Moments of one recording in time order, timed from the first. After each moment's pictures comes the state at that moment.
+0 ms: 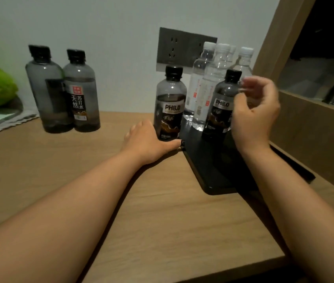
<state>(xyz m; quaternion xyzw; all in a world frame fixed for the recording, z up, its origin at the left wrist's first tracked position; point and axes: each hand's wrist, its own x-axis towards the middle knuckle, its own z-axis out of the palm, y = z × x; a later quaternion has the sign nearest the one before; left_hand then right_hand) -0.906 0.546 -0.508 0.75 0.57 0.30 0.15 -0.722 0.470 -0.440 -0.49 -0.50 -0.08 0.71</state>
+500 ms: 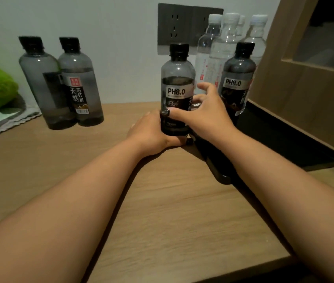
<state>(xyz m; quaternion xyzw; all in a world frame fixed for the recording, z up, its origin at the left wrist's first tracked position) -0.913 0.547 -0.506 0.80 0.46 0.30 0.23 -0.772 0.499 -0.468 -0.61 -0.59 0.18 0.50</state>
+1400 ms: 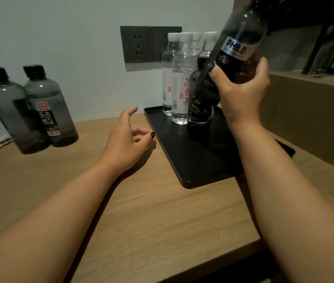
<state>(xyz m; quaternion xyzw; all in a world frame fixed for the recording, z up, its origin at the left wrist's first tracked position) -0.899 0.515 -0.493 0.74 0.43 0.44 0.28 -0.686 0.468 -0.425 -0.47 -0.43 -0.03 0.77</state>
